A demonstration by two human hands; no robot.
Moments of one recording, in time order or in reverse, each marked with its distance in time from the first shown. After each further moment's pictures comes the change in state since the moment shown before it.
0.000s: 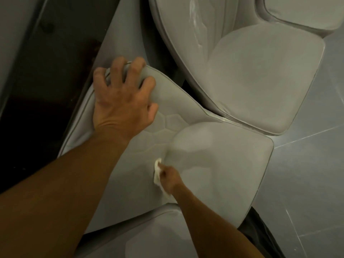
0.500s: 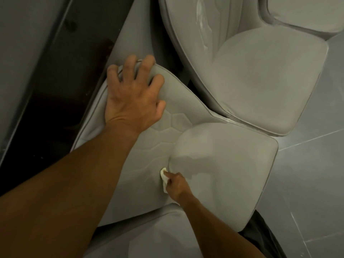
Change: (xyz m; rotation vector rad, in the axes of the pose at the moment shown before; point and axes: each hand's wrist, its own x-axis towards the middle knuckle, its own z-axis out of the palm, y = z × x) left_hand -0.001 0.000 -0.002 0.068 0.008 0.027; right_hand -0.009 0.029 0.006 -0.430 0.090 -0.121
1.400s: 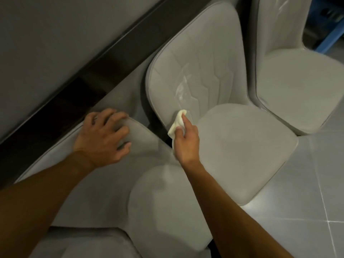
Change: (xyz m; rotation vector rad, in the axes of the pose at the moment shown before) left_hand 0.013 0.015 -0.026 -0.060 -0.067 -0.148; right_hand -0.021 -0.167 -0.309 0.206 0.361 -0.512
